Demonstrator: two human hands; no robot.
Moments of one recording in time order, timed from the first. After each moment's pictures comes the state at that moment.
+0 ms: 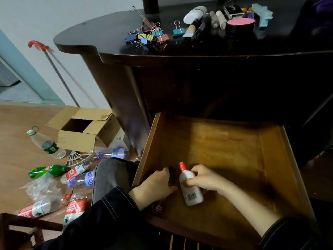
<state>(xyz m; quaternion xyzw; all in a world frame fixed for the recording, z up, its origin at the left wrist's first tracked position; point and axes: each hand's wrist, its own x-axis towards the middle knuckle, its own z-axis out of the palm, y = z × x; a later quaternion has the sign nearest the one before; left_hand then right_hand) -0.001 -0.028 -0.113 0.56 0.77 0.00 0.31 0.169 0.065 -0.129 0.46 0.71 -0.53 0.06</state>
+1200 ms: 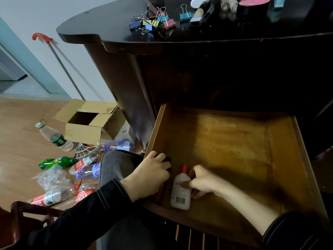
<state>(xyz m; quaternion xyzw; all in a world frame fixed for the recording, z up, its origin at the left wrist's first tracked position) -0.031 -0.054 -0.077 0.82 0.53 -0.21 -0.05 0.151 0.032 -0.132 0.49 0.63 -0.60 0.08</state>
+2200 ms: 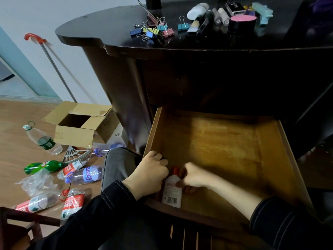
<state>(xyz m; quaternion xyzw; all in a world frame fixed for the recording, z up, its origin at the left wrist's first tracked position) -0.020 -0.046 -0.077 0.79 0.57 -0.21 -0.03 0.141 0.039 -0.121 0.46 0.70 -0.53 0.12</state>
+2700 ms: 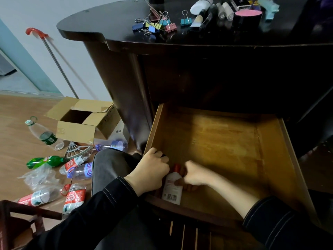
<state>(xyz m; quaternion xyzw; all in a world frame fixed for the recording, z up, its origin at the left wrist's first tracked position) -0.016 -0.048 -0.077 0.79 0.58 -0.21 -0.03 0.141 0.041 -0.127 0.45 0.74 -0.48 0.15</state>
